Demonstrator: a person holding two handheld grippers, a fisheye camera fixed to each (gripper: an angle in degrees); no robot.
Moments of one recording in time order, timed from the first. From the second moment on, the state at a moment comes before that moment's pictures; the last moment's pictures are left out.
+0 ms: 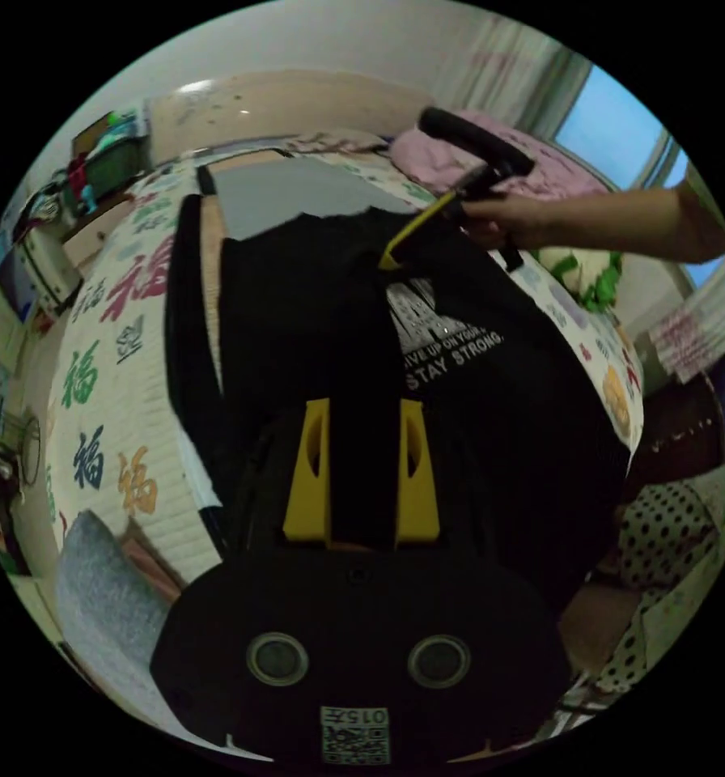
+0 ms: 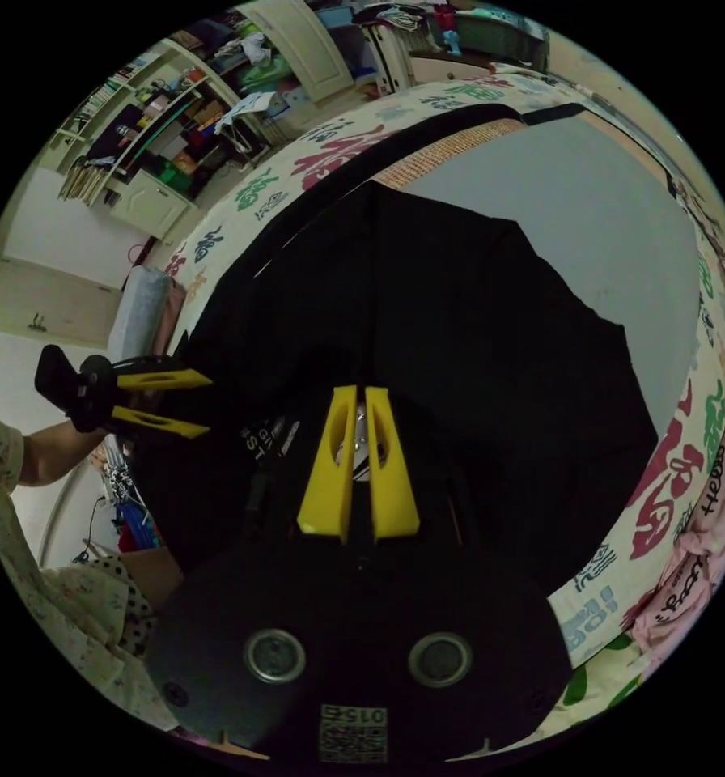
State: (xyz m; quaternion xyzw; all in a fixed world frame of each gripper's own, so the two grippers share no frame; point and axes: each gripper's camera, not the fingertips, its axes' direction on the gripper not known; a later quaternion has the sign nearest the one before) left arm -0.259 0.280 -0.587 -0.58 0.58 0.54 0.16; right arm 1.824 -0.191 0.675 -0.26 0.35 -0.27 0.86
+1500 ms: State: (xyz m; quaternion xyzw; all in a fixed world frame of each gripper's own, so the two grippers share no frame) left arm 0.012 0.413 -0.511 -0.64 0.53 0.51 0.23; right arm 1.529 -0.429 0.459 -0.08 0.44 -0.18 0.88
